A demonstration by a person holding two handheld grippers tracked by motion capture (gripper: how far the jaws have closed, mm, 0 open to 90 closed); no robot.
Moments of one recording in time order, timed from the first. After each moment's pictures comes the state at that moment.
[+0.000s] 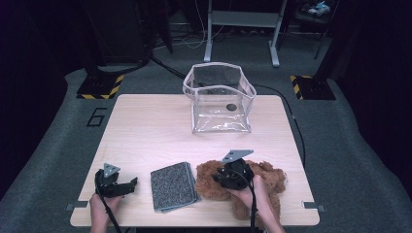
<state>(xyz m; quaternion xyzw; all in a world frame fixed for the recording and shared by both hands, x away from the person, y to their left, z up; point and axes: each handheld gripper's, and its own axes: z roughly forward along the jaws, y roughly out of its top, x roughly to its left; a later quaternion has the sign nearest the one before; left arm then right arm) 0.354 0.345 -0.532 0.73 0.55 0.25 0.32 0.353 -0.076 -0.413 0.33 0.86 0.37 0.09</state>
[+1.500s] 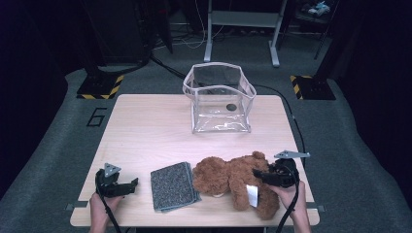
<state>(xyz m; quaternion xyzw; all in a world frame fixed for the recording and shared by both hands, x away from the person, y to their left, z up) 0.355 0.345 -0.532 0.74 0.54 0.23 0.33 0.364 -0.210 -0.444 0.49 0.77 0.40 0.10</state>
